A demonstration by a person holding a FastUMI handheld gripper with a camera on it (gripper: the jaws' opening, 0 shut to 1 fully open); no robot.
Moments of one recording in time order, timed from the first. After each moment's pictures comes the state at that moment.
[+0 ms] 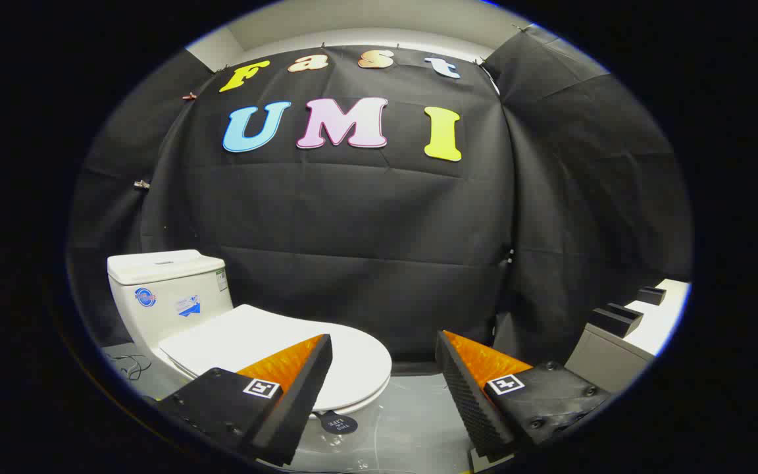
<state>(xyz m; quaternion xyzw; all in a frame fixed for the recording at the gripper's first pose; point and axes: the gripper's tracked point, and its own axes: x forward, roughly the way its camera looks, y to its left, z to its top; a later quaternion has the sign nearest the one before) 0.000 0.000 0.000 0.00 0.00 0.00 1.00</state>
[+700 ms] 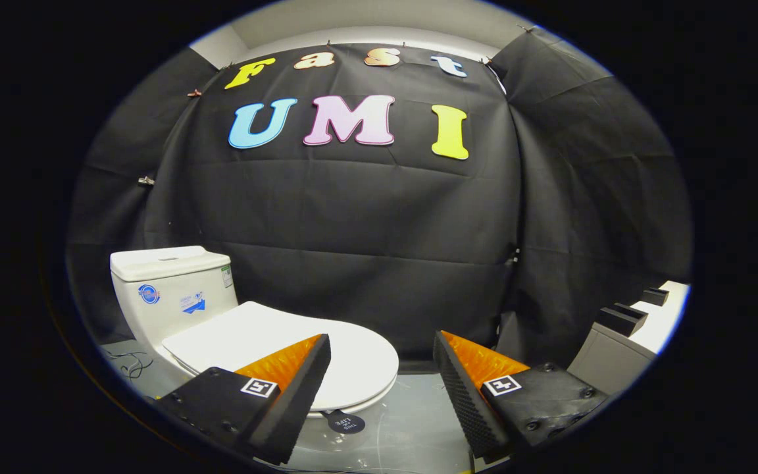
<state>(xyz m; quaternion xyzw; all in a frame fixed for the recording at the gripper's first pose) 0.003 0.004 -0.005 0.00 0.01 0.00 1.00</state>
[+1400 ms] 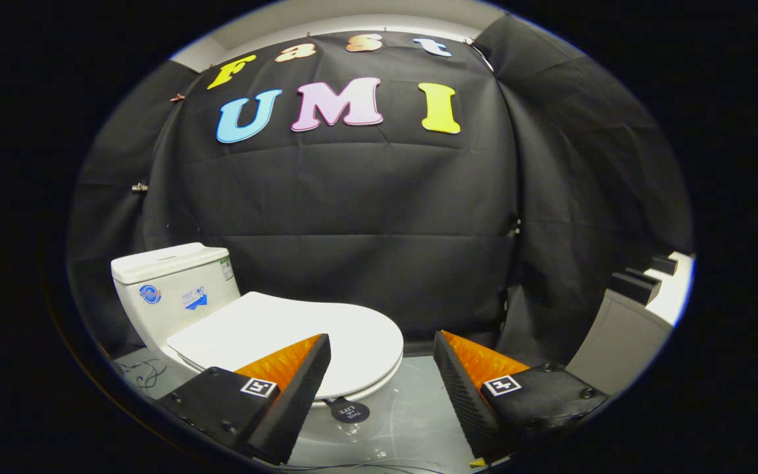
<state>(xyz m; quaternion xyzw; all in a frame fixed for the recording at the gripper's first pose) 0.007 -0.004 -0.043 0.06 0.06 0.01 1.00</state>
